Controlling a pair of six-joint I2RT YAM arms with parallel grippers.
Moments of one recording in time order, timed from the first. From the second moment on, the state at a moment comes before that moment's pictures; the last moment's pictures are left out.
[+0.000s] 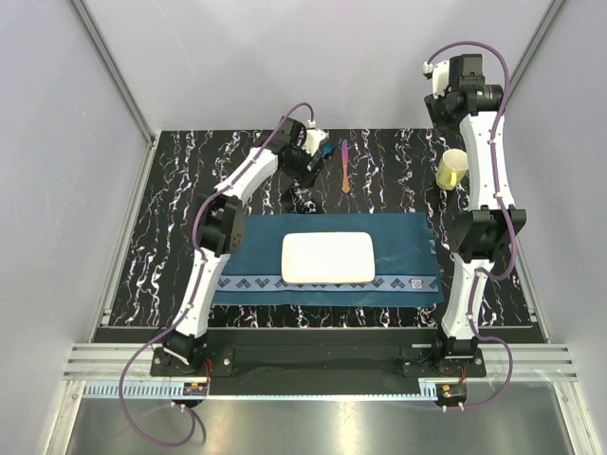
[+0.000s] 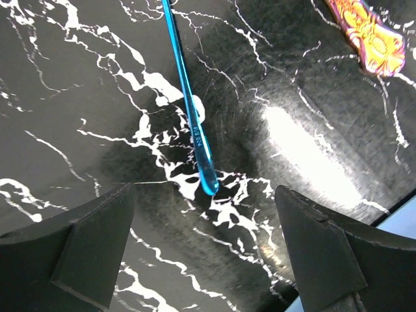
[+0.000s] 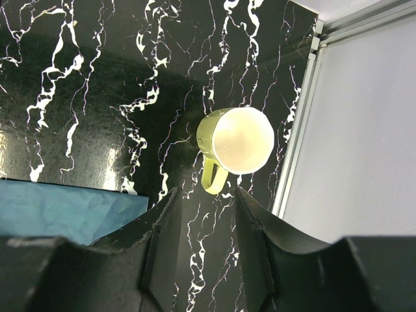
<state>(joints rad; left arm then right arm) -0.41 2.52 2.32 -0.72 0.21 0.30 0.02 2.16 2.54 -1.18 0.12 -0.37</state>
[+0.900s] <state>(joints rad) -0.40 2.59 2.36 -0.69 0.22 0.16 0.04 2.16 2.54 -1.18 0.12 -0.37</state>
